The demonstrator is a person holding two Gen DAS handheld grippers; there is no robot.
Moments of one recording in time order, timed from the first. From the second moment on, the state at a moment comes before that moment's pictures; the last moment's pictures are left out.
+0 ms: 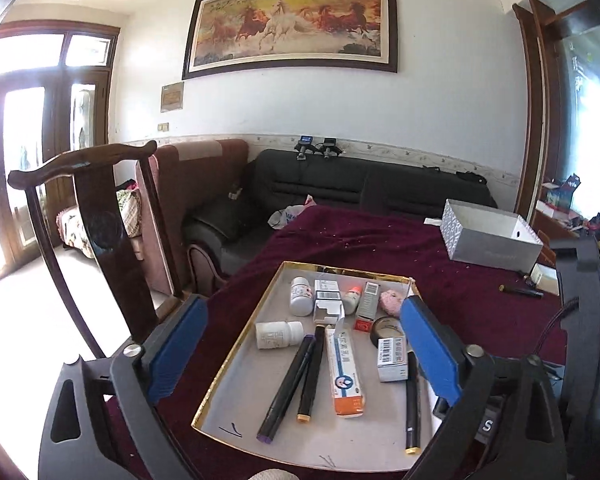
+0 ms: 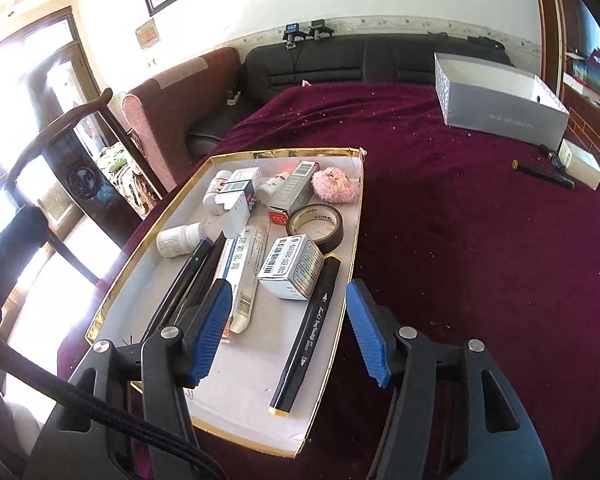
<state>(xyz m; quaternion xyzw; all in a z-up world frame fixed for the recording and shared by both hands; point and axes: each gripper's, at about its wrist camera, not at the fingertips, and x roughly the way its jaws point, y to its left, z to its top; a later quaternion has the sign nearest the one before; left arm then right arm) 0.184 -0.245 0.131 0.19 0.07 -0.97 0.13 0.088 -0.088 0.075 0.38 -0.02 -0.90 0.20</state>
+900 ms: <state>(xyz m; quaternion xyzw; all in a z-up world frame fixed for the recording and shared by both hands) 0.184 -0.244 0.113 0.23 0.09 -0.96 0.15 0.124 -0.076 0.087 0.28 0.02 -0.95 0.15</state>
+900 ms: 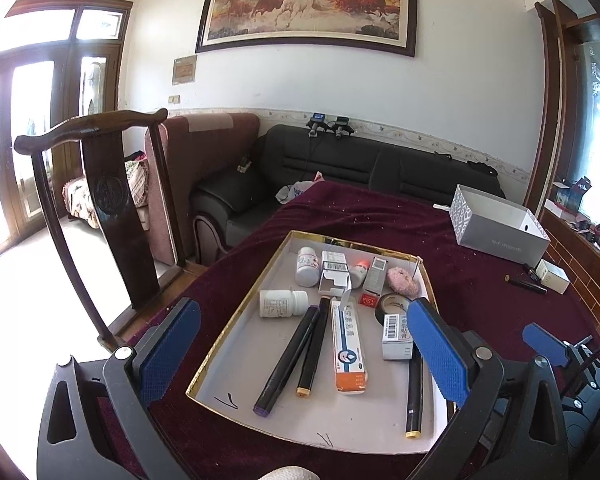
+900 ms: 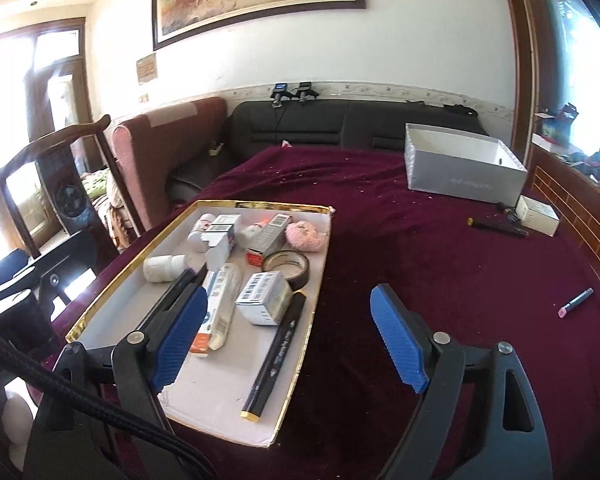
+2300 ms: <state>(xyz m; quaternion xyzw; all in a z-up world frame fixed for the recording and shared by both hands) 0.160 -0.240 0.056 0.36 0.11 -0.92 0.10 0.058 -0.112 0.060 0.34 0.13 -0.92 0.11</state>
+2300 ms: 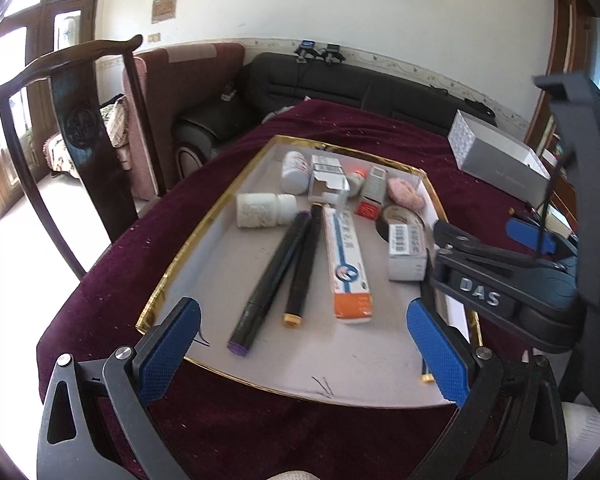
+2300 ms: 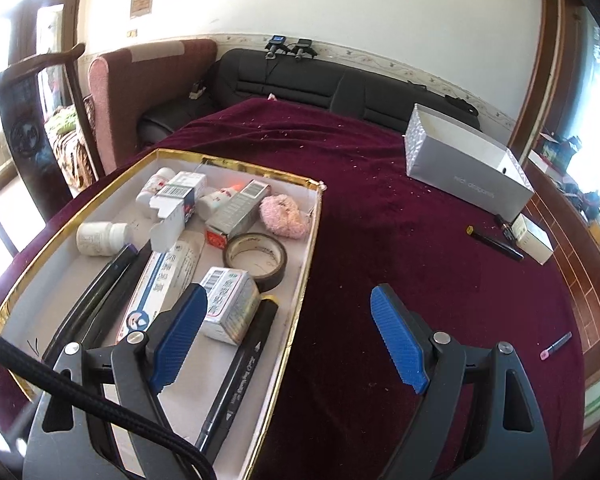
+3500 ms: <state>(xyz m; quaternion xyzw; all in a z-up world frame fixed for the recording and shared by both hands) 0.156 -0.229 0.050 0.38 0.12 -0.91 0.09 0.065 -0.106 0.053 0.35 0.13 -0.92 0.12</state>
